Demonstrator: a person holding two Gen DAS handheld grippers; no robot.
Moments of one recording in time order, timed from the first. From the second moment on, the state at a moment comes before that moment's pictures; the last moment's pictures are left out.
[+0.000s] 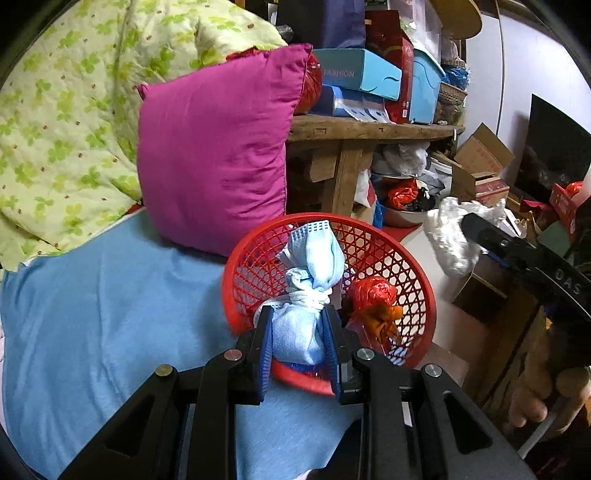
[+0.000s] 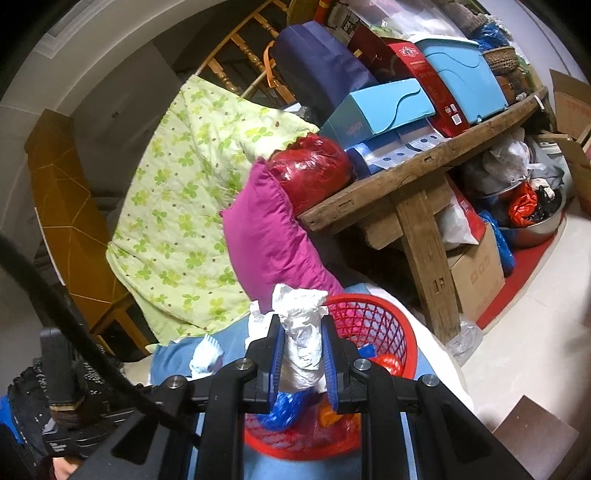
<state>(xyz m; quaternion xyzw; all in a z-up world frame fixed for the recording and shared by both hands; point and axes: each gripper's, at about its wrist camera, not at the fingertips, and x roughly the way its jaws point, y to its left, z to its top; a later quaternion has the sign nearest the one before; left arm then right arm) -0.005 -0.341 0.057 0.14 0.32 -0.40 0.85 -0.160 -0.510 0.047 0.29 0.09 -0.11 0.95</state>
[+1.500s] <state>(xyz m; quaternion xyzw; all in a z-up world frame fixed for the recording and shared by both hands) -0.023 -0.304 0.087 0.14 0.22 -0.36 0.90 -0.100 -0.501 0.036 0.28 0.14 -0.12 0.94</state>
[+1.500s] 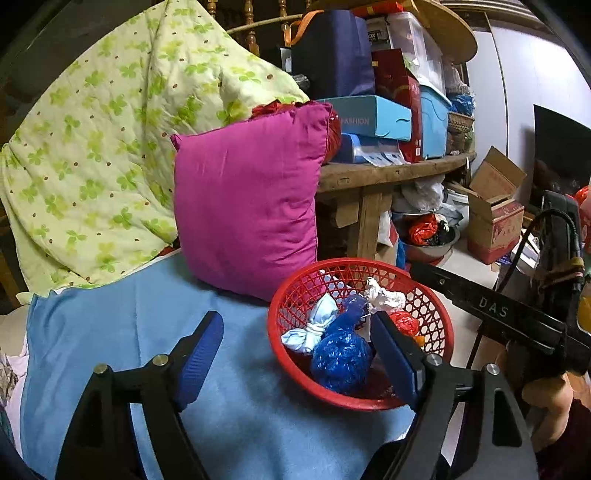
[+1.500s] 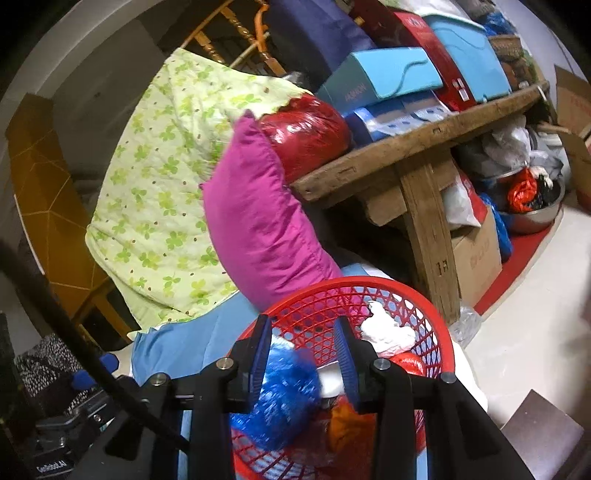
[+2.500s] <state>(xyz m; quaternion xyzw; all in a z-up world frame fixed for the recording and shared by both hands) -0.082 -0.200 0.116 0.13 0.17 -0.25 0.95 -0.210 -0.387 0.092 0.12 0.15 -0.19 0.96</state>
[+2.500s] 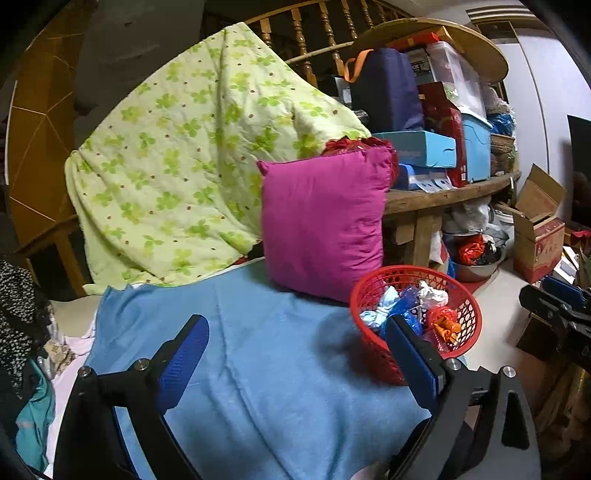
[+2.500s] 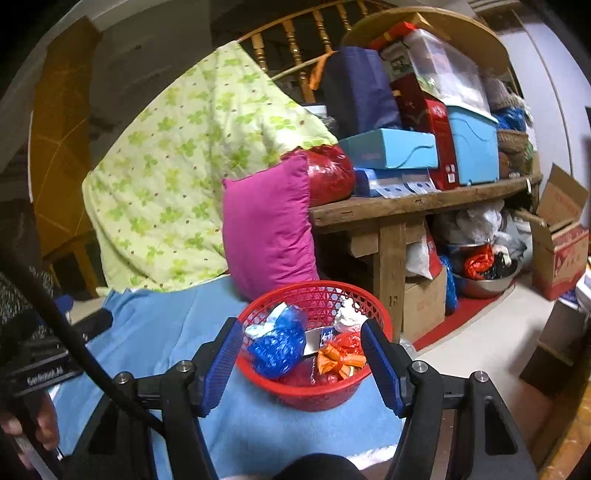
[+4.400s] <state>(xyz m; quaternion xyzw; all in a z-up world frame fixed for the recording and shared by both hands) -0.159 -0.167 0.164 0.16 0.13 -0.19 0.96 -0.277 -0.326 0.137 0.07 0.14 -0.18 0.97</state>
